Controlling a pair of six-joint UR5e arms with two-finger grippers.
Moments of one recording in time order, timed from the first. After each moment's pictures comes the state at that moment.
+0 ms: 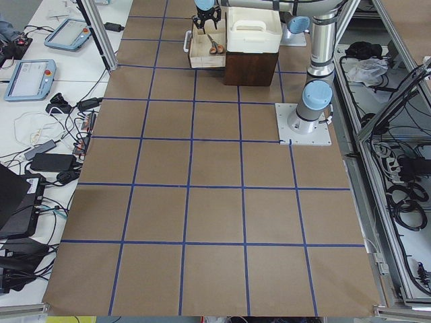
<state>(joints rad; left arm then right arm) -1.90 -1.84 -1.41 -1.56 1.37 0.86 1.66 -1.49 1.41 -1.58 -1.60 0.14</state>
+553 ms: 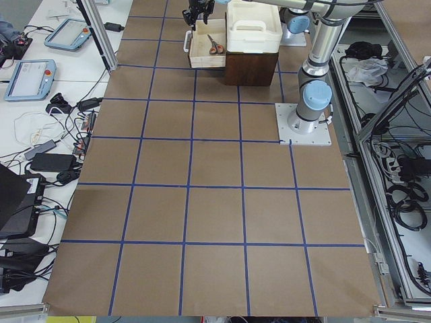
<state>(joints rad) -1.61 -1.61 -1.41 -1.64 1.38 0.76 1.66 -1.49 1.41 -1.58 -1.61 0.14</state>
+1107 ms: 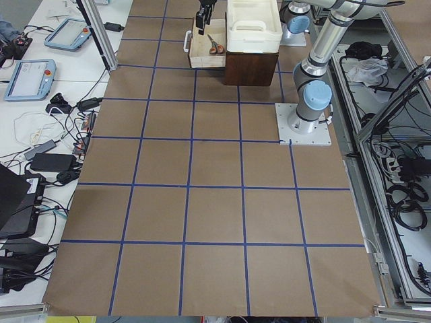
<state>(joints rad) -1.51 -1.49 -1.45 -1.65 1.54 0.21 1.66 -1.49 1.41 -1.58 -1.60 0.14</state>
